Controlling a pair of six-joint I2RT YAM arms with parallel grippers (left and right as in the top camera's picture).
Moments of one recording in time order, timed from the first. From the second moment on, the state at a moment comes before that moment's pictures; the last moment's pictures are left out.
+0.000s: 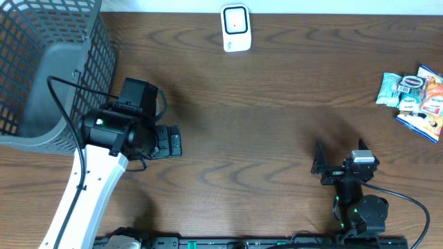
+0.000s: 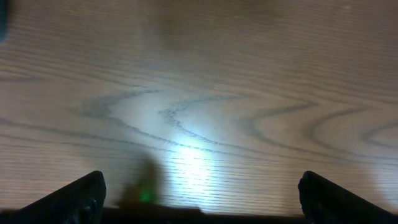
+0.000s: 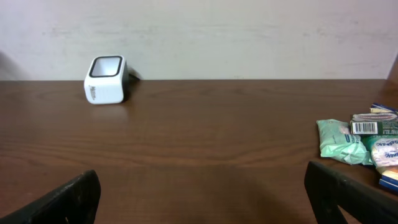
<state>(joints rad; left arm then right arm) -0.25 1.27 1.24 -1.34 0.05 -0.36 0.02 0.01 0.01 -0.07 -0.01 0.01</state>
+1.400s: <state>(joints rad) -0.18 0.69 0.76 -0.90 0.12 -0.11 0.02 0.01 0.01 -0.07 -0.01 0.01</state>
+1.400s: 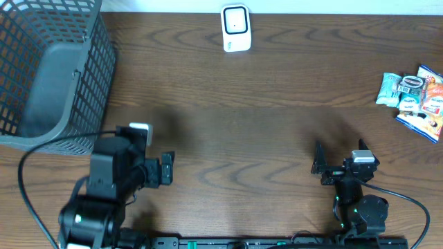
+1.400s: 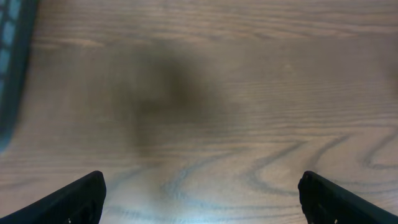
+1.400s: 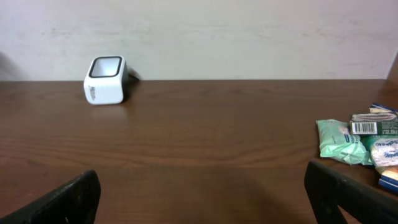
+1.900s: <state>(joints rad) -0.08 0.26 0.45 -0.70 0.21 -0.07 0.02 0.01 0.01 -0.07 -0.01 0.01</state>
